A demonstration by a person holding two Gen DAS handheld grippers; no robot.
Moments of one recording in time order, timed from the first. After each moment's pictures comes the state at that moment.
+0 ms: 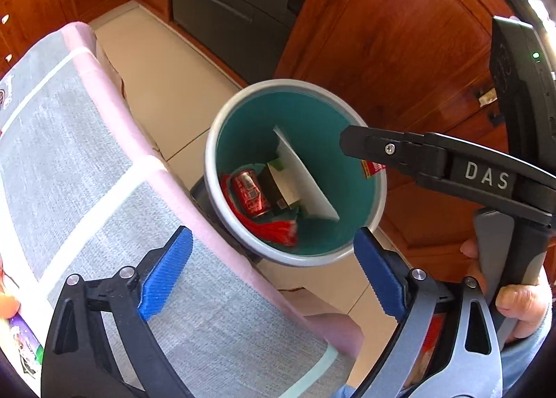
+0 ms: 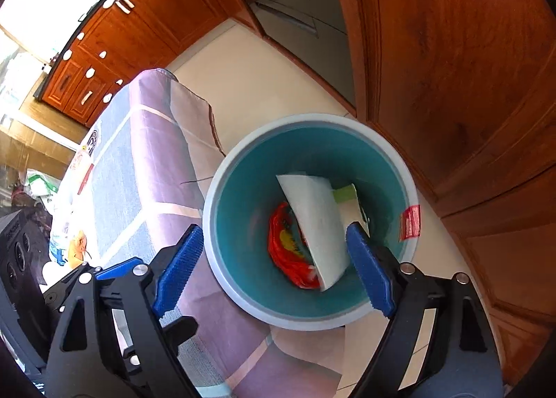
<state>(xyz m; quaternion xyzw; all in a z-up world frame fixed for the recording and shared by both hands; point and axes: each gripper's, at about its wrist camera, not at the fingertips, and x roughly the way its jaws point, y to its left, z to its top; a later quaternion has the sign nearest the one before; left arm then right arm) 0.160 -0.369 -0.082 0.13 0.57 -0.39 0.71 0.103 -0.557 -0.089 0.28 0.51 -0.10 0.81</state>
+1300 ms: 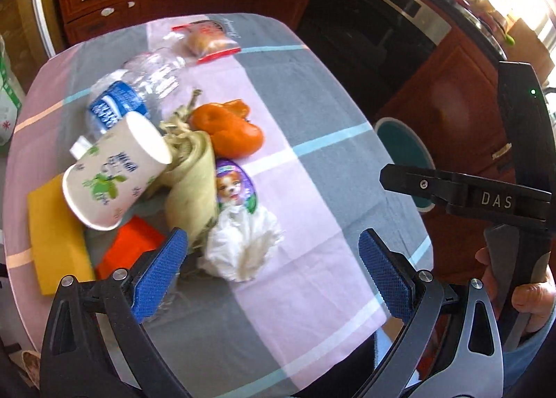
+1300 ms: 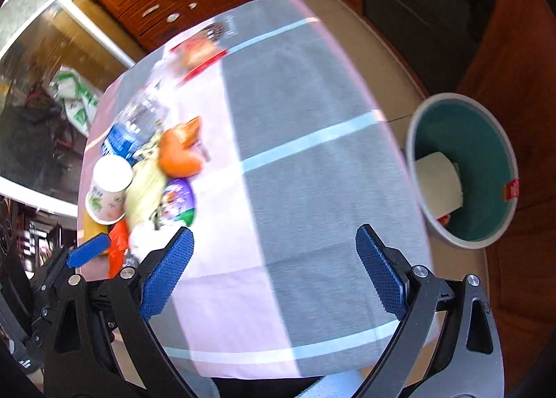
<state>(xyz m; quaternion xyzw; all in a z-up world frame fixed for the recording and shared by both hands) 0.130 -0.082 -0.023 0.01 0.53 -0.25 0.81 0.118 -0.289 -0.040 0.15 0.56 0.01 0.81</state>
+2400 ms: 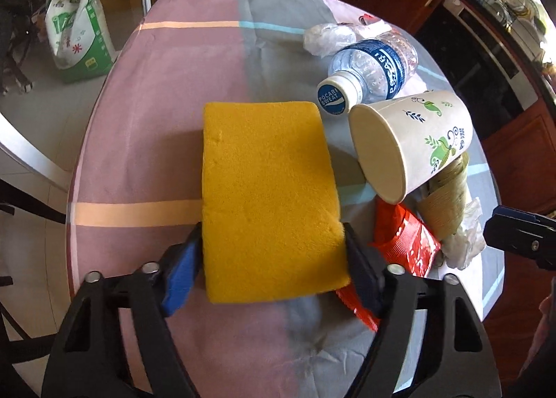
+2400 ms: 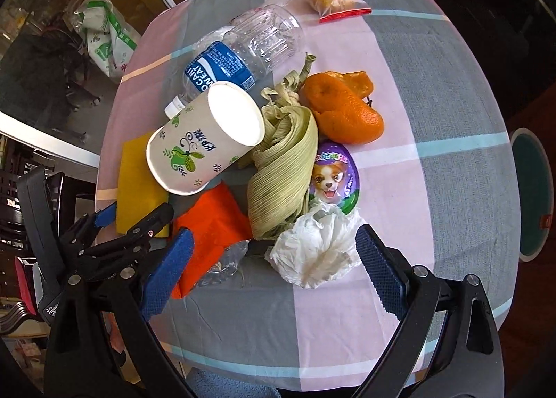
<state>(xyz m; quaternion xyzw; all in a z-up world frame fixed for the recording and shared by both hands) 0.168 0.102 -0.090 -0.06 0.56 -0.11 0.82 0.152 -0.115 -0.056 0.08 0.62 0.07 0.78</state>
